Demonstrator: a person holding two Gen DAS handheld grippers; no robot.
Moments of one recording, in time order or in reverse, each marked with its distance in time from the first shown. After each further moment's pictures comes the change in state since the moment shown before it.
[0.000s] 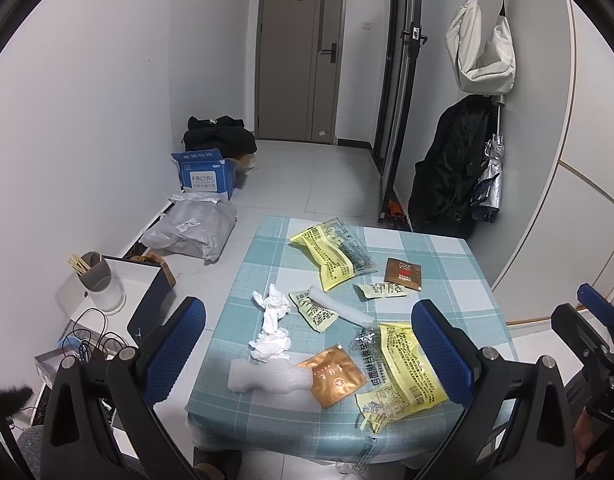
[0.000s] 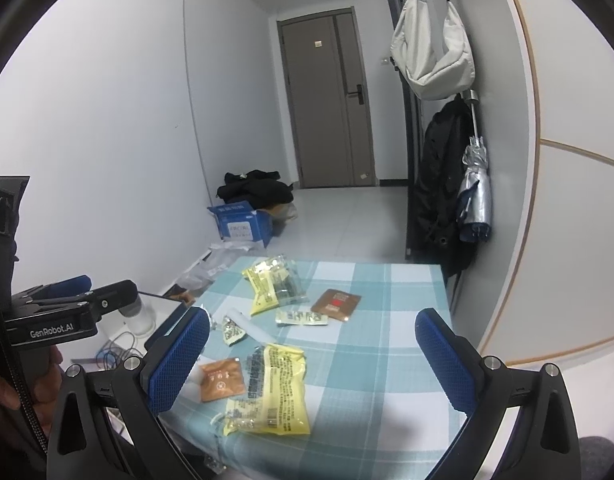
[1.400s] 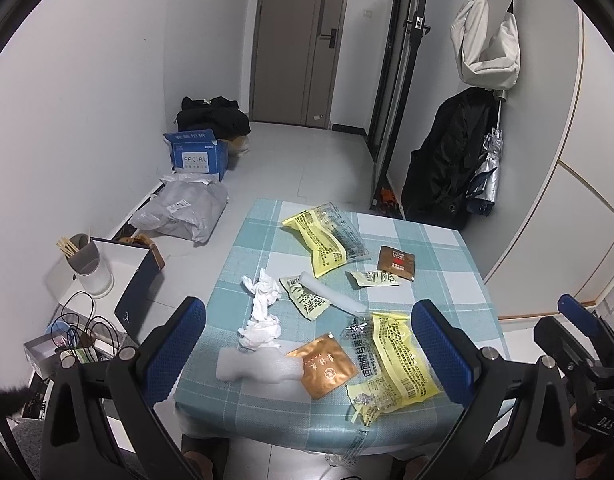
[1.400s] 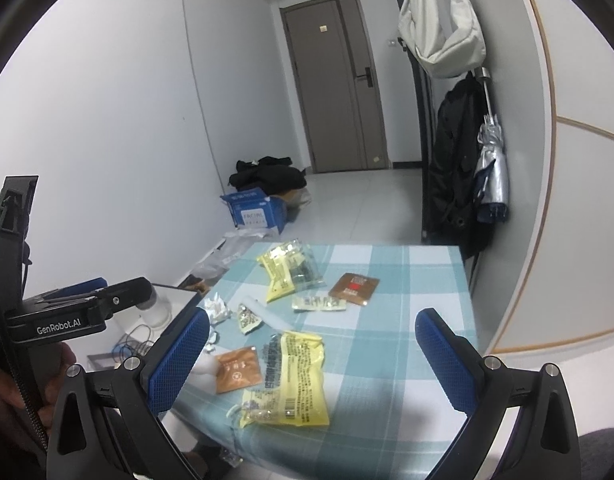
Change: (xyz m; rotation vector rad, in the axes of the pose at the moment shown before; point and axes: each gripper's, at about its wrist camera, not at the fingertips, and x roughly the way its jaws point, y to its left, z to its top) left arm 0.009 0.002 0.002 -0.029 0.068 -0.038; right arm 0.013 0.001 -0.005 0.035 0.061 0.061
